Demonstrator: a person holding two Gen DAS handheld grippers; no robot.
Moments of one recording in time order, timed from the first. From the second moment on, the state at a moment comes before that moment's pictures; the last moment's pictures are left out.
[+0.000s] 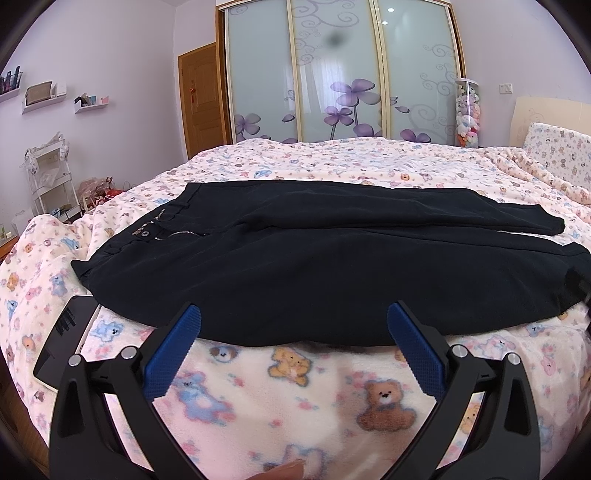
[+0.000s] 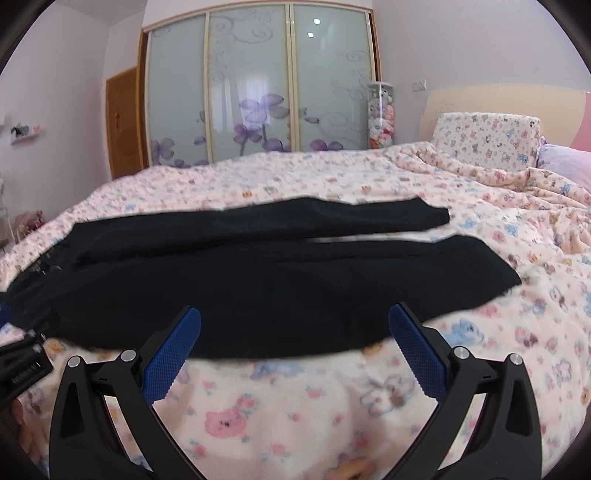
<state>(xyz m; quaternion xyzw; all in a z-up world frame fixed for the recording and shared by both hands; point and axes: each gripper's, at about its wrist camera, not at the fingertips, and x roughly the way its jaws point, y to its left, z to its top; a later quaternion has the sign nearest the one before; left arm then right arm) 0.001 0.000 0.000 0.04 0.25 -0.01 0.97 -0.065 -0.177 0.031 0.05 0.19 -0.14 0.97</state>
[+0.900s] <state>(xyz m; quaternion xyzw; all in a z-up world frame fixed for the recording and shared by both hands) 0.066 -0.019 0.016 0.06 0.18 0.04 0.98 0.186 -0.508 0.036 0.33 0.28 -0.14 0.89</state>
